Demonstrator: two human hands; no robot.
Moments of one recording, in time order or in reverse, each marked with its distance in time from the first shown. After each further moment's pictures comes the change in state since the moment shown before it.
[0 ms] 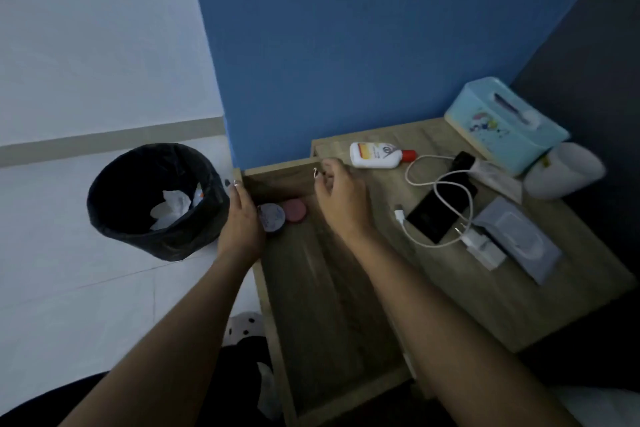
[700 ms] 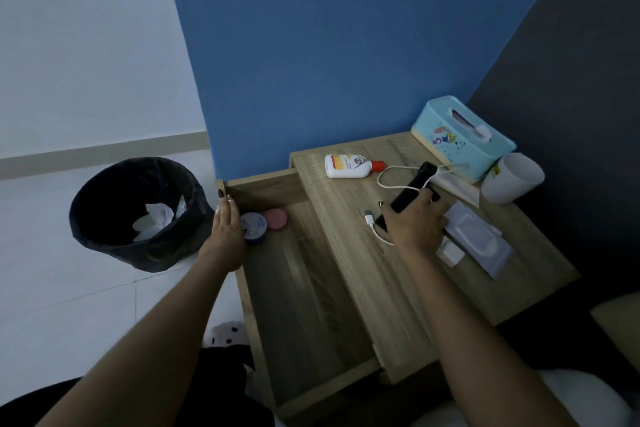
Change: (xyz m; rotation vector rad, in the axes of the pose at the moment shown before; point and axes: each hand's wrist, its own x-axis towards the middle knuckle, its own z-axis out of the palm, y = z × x) left_hand -0.008 -0.003 -0.006 0.206 -0.211 0.067; right_hand -0.022 0.072 -0.109 -0.385 0.135 0.648
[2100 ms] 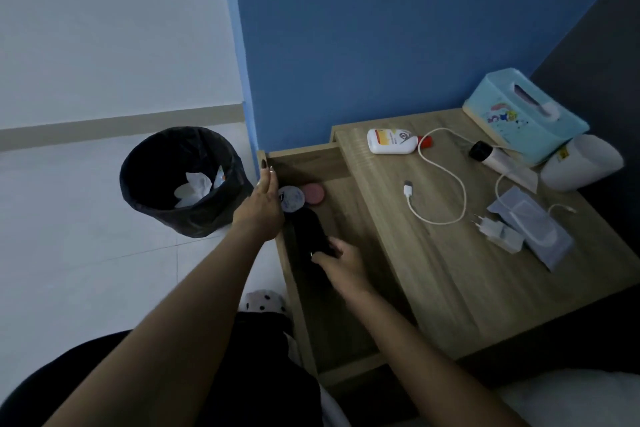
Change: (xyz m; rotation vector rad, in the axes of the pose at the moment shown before) left_hand -0.003 -0.013 -0.009 0.043 0.046 0.078; right_hand -0.157 -0.030 0.086 0.599 -0.865 0.118
